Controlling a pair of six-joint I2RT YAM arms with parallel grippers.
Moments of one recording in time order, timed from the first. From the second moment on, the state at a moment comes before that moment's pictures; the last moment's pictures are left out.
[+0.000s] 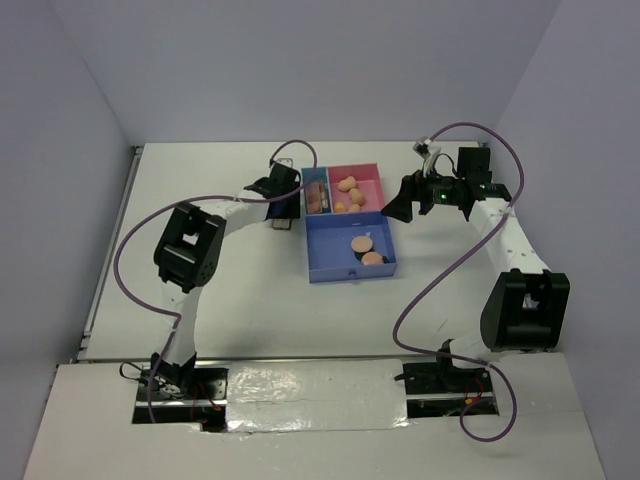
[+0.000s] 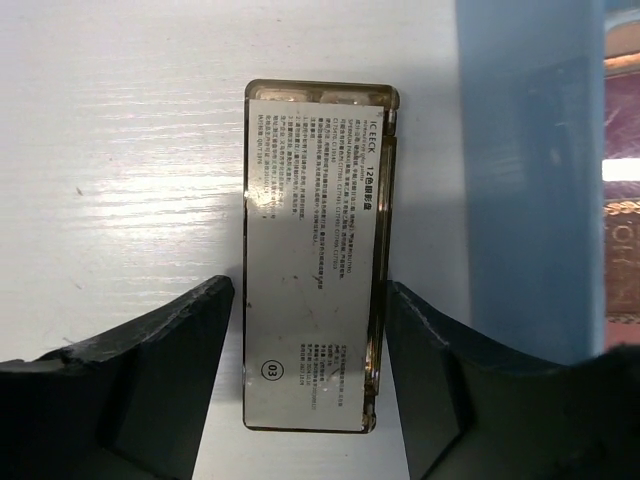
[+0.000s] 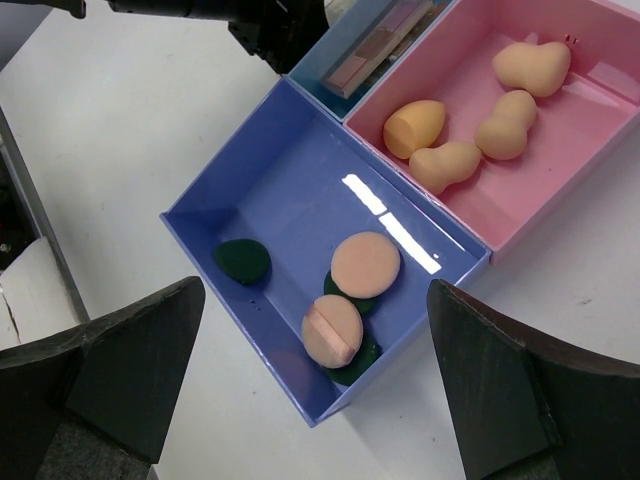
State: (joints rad) left arm -0.44 2.14 1.52 -0.26 -0.27 -0.37; right arm -0.05 1.47 1.20 -0.49 -0.95 -0.29
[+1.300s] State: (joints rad) left arm -0.32 1.78 1.26 -0.09 0.32 -0.61; right arm -0.05 1.43 1.16 -0.45 -0.98 -0.29
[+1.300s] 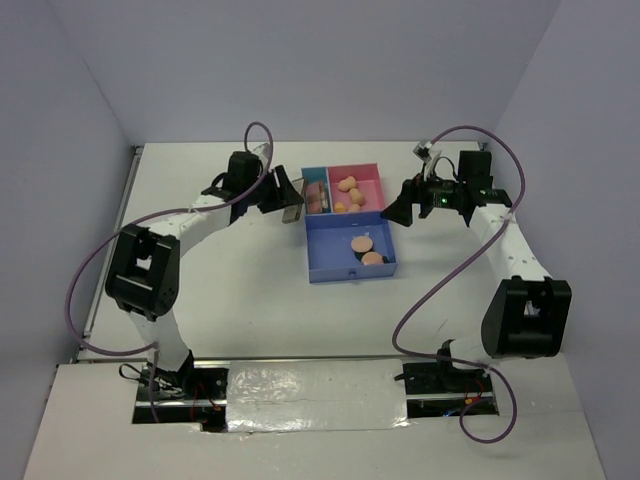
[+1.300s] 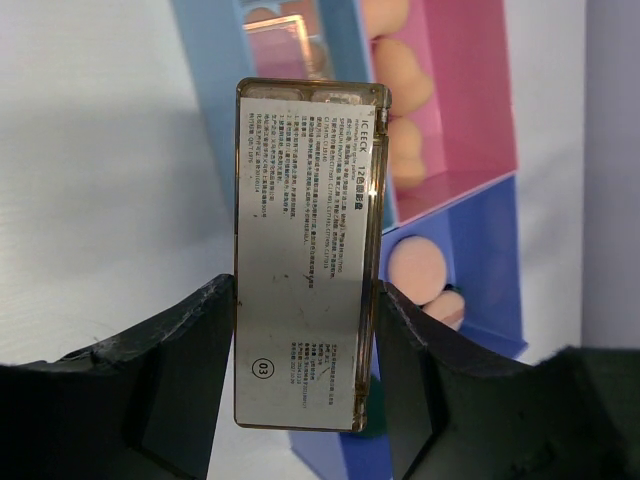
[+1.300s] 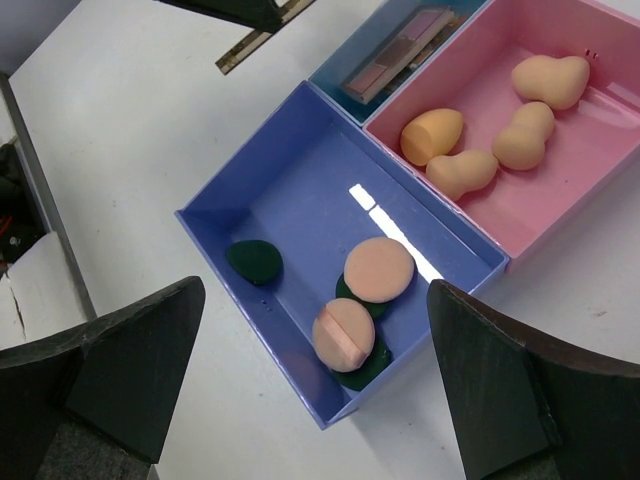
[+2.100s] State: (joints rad) left arm -0.39 2.08 1.57 -0.04 0.29 -0.75; right arm -0.05 1.39 1.10 -0.41 -0.99 -0.28
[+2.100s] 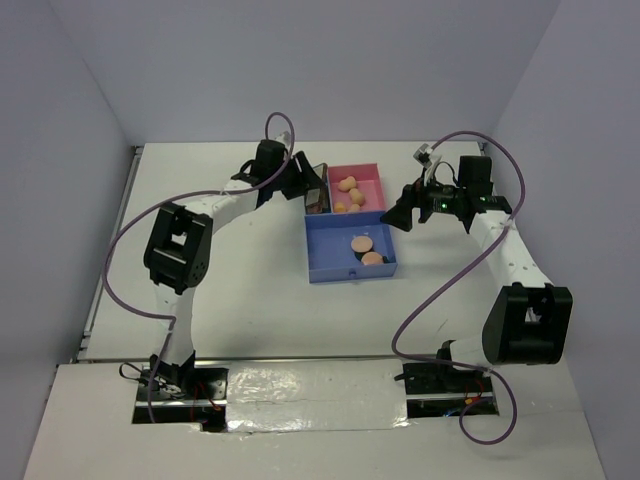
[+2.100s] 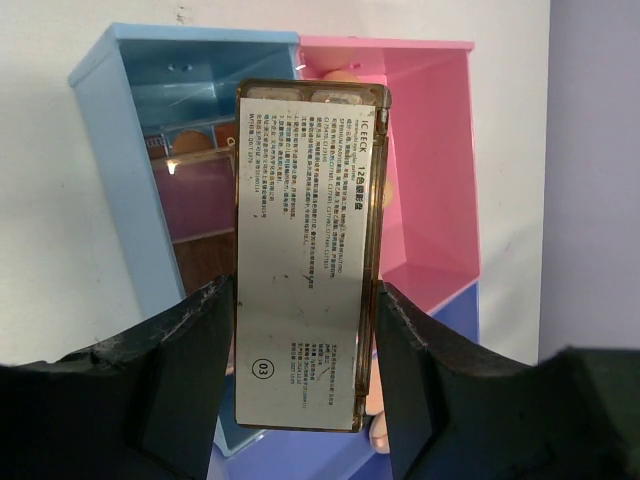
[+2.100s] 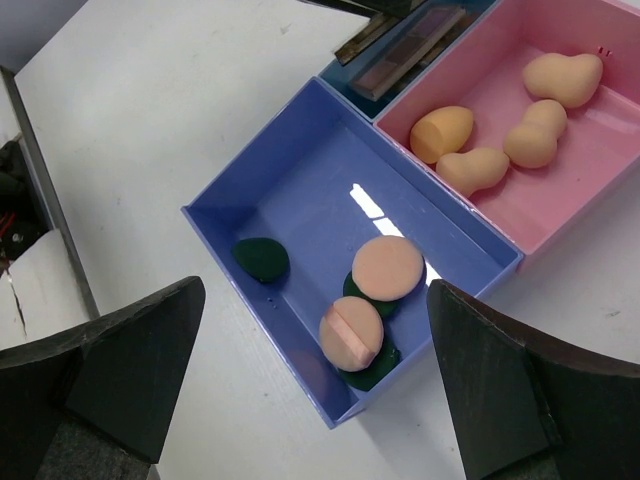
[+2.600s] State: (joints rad) left arm -0.40 2.12 1.66 -0.12 0.23 -0.77; right arm -0.05 1.39 1.09 -0.41 -1.00 -0.28
